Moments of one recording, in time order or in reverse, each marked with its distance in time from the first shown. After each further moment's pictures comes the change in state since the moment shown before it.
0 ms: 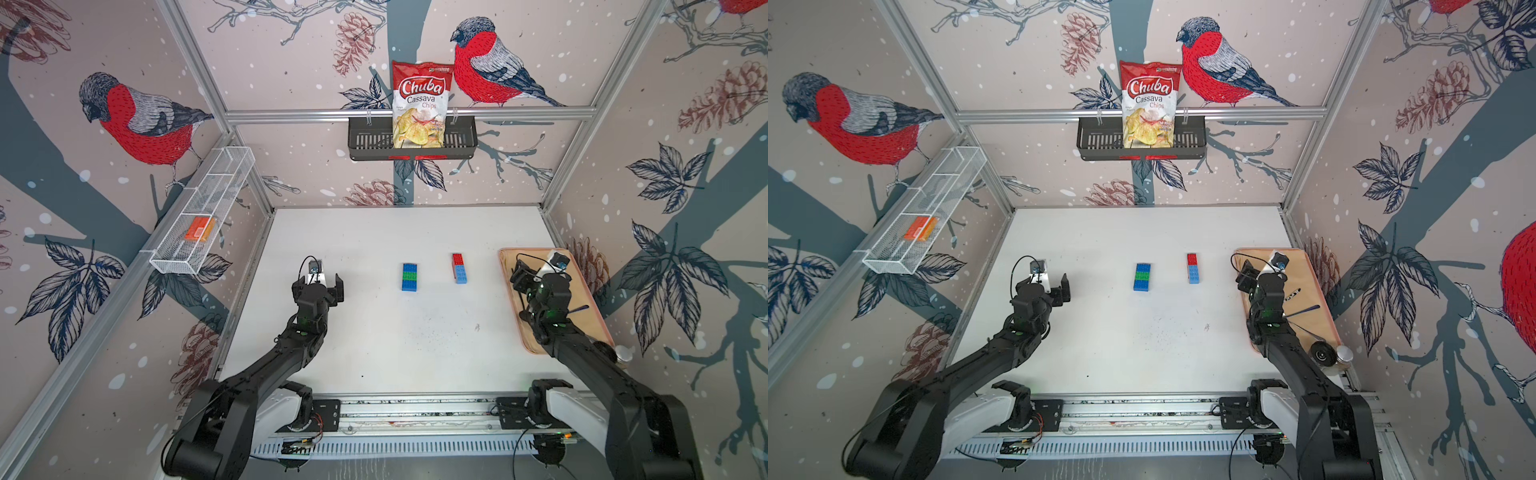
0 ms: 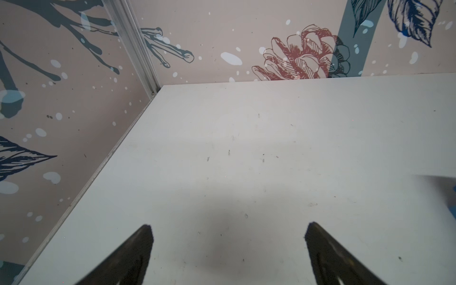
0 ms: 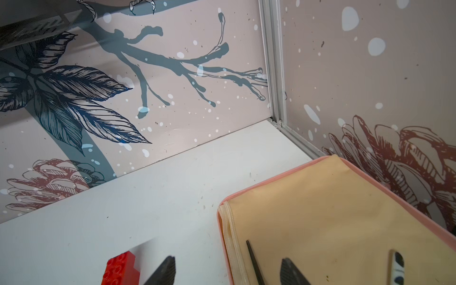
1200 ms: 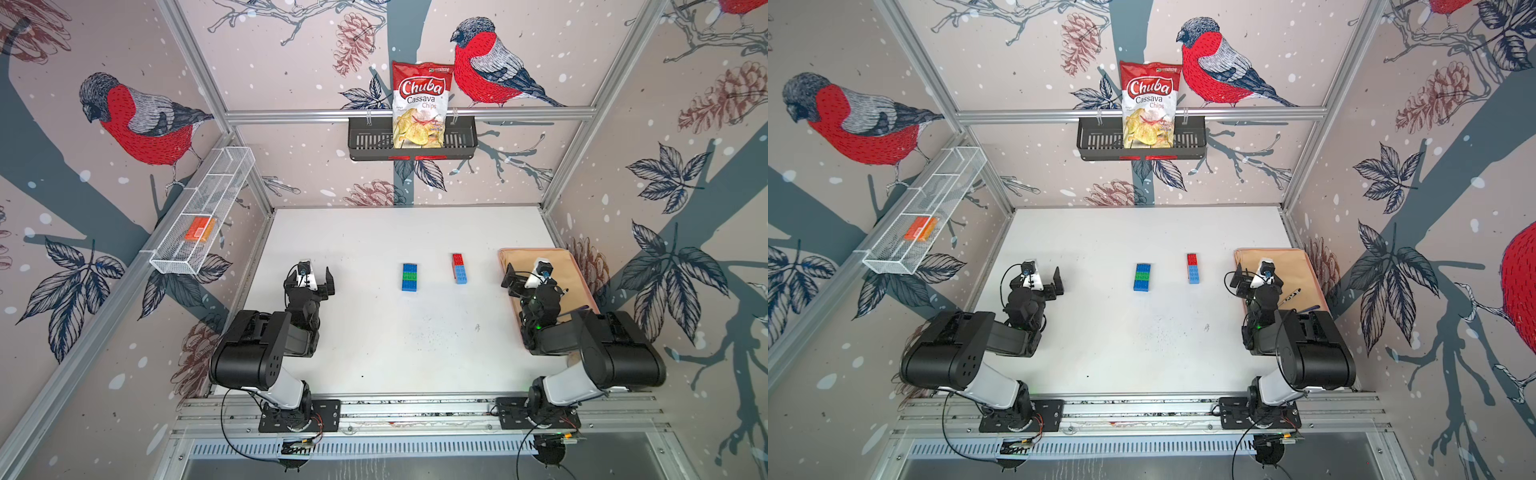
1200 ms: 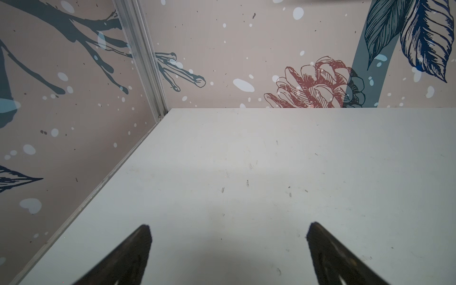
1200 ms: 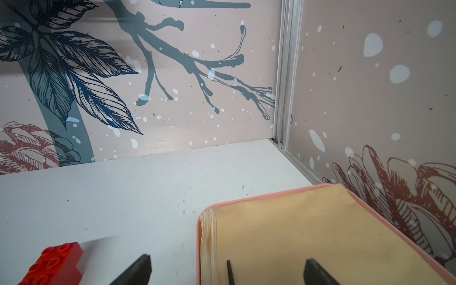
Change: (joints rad) left arm 0.208 0.432 -0.070 0.706 0.196 0.058; right arm -0.020 0.472 -0.156 0.769 0.002 -0.222
